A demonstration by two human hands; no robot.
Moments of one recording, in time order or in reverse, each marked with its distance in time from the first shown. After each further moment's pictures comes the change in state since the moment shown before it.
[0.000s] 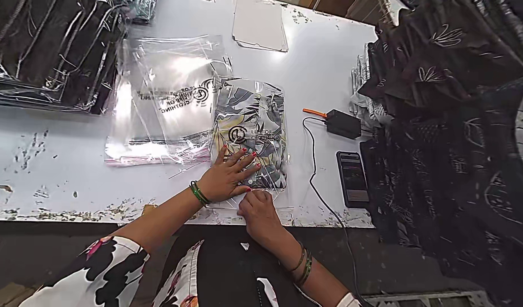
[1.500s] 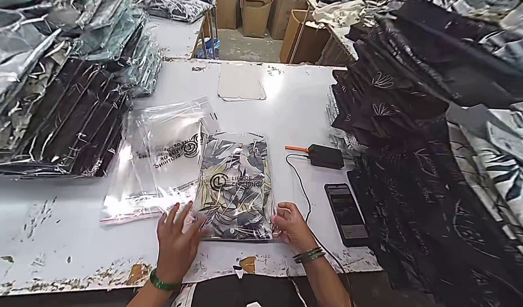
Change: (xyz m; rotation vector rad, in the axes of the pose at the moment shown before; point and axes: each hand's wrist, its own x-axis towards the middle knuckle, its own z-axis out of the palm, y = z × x) left_hand -0.061 0.021 0.004 0.233 0.749 -0.338; right_hand 0.019 0.081 -0.078 1.234 0.210 1.090
